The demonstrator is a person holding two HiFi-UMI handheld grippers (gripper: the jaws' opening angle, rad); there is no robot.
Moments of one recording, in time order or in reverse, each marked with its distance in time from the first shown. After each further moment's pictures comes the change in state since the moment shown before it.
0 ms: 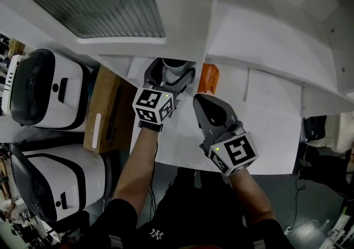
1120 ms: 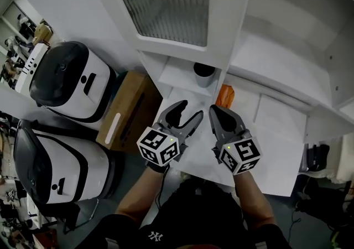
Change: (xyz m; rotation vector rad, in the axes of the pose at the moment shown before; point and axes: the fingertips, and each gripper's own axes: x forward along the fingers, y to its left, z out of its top) left arm -0.148 -0.083 0.034 -0.184 -0.018 -0.009; right arm -0.022 0.038 0.009 0.008 -0.002 0.068
